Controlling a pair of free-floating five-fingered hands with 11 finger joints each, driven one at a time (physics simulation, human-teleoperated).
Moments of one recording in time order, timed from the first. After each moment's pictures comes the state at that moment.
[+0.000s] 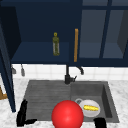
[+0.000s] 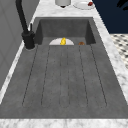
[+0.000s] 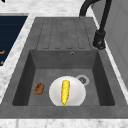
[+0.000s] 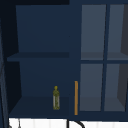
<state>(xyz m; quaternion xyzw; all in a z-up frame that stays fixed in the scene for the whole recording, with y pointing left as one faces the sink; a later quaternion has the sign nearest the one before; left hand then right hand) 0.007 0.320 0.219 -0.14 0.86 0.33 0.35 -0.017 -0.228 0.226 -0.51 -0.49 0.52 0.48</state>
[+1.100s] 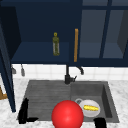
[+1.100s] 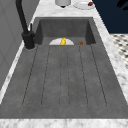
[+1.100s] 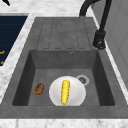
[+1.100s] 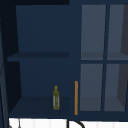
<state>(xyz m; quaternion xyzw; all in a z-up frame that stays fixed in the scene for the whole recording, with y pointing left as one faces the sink) 0.033 0.315 0.207 -0.14 0.88 0.34 0.29 -0.017 -0.228 0.226 -0.51 -0.49 0.52 0.48</state>
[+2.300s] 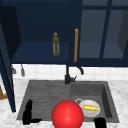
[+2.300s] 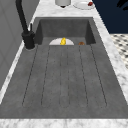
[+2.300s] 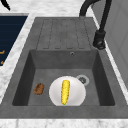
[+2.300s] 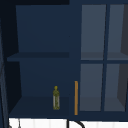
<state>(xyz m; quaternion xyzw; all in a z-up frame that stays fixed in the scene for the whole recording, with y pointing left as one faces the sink) 0.038 0.289 0.189 -0.15 0.89 0.34 0.26 -0.017 -0.228 0.226 -0.51 -0.49 0.52 0.48</state>
